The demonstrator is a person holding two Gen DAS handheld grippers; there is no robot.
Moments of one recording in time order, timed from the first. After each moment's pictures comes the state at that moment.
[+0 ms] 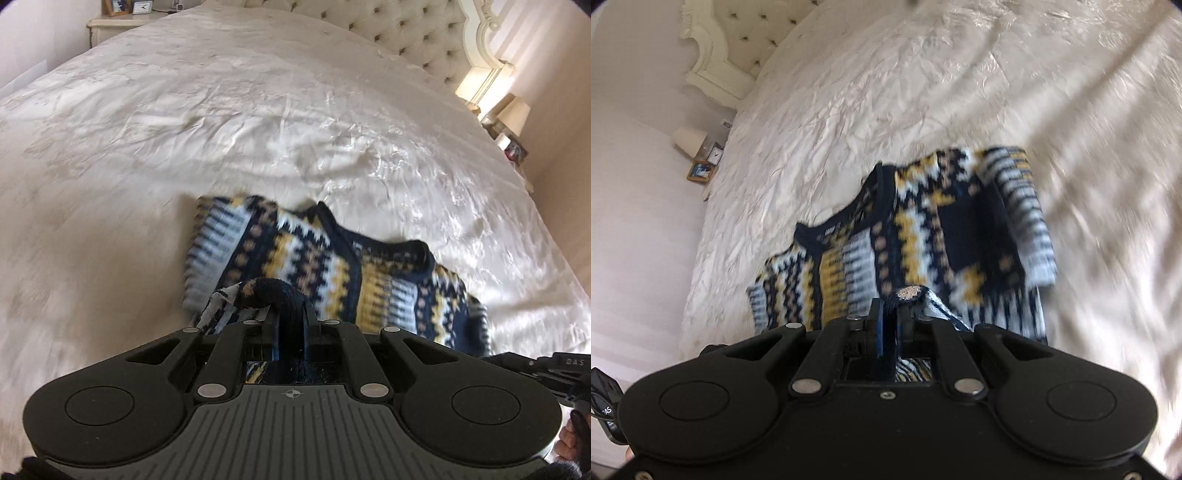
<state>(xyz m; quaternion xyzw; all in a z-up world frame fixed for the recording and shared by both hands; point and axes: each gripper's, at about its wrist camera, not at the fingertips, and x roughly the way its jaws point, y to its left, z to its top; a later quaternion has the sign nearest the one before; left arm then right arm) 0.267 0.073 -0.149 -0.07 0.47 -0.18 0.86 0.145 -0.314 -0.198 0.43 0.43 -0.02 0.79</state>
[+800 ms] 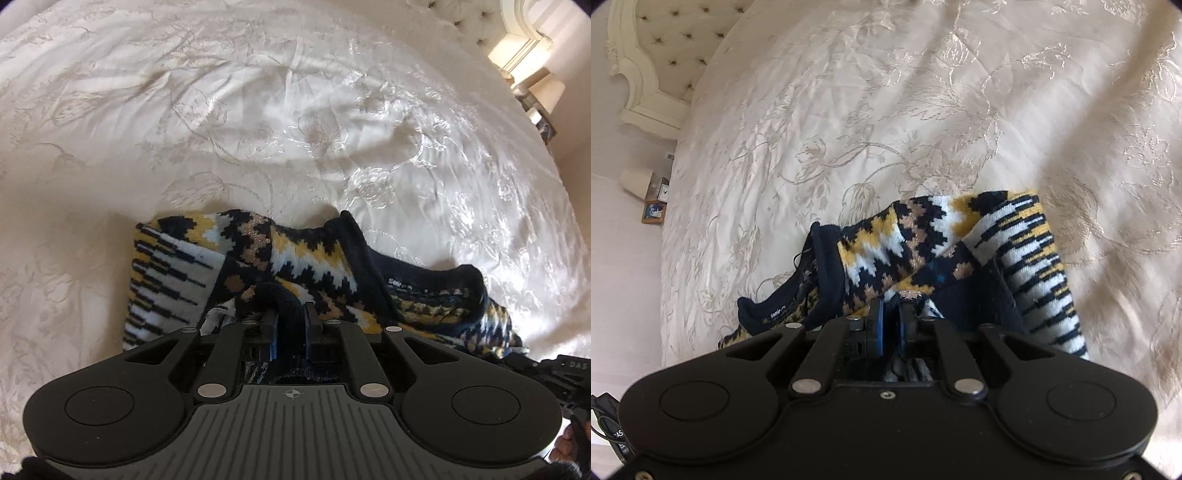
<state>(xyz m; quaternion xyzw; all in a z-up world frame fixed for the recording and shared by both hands) 0.389 0.030 -0.214 -0.07 0.56 -0.18 0.81 0.240 -0.353 -0.262 0.48 0.46 -0.09 0.74</state>
